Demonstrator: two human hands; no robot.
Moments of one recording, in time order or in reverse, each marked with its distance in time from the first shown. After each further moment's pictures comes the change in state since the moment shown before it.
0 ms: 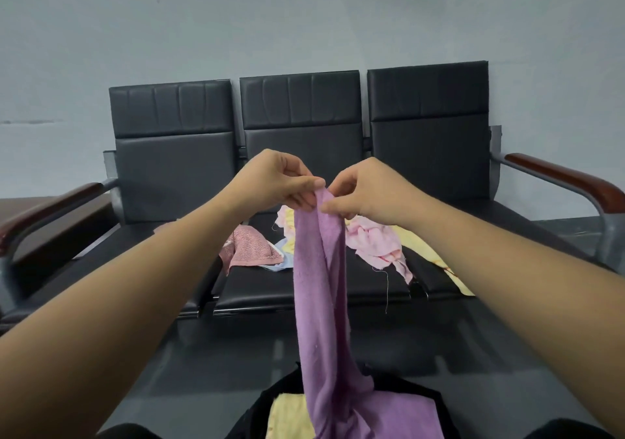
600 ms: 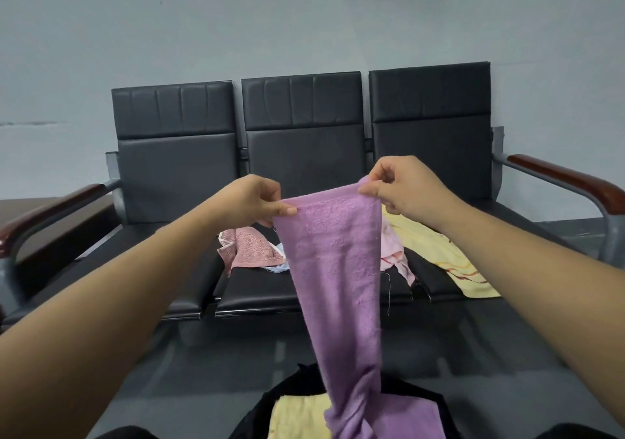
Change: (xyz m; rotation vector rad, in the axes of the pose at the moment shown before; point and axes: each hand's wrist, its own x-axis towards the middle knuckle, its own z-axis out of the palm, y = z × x) left_hand -0.005 -0.041 -0.027 0.323 -0.070 -0.154; right_hand 0.001 0.041 -0.019 0.006 0.190 0.072
